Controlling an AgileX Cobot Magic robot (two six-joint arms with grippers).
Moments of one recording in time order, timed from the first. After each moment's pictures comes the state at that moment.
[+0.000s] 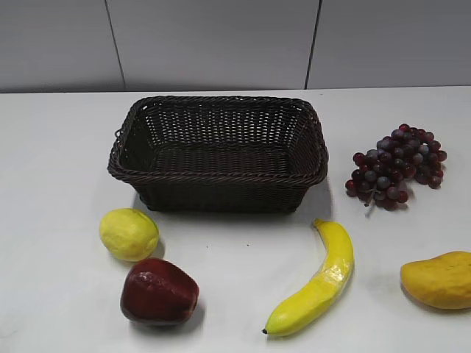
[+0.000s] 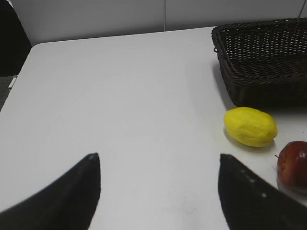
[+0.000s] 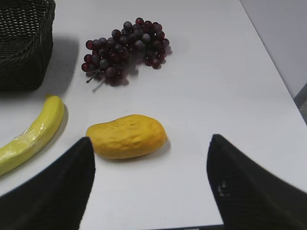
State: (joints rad) left arm -0.03 -0.01 -0.51 -0.15 1.05 0.23; right arm -0.01 -0.01 -0.50 0.02 1.06 0.00
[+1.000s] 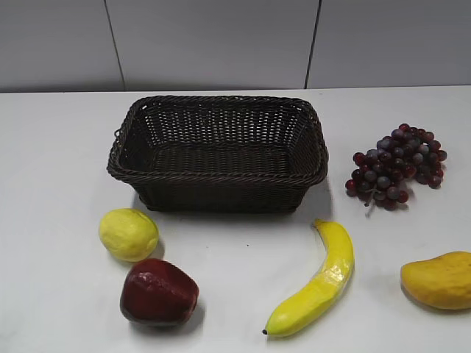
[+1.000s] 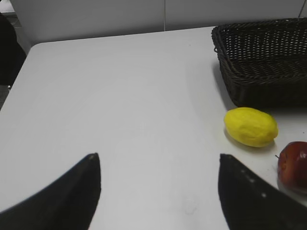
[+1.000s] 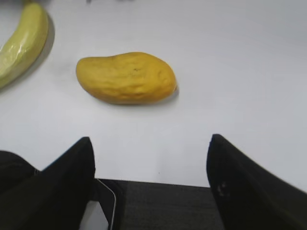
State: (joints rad) left arm -0.03 -0.01 -0.51 -0.15 1.05 0.23; right arm -0.01 0.62 -0.56 0.07 1.01 -0.24
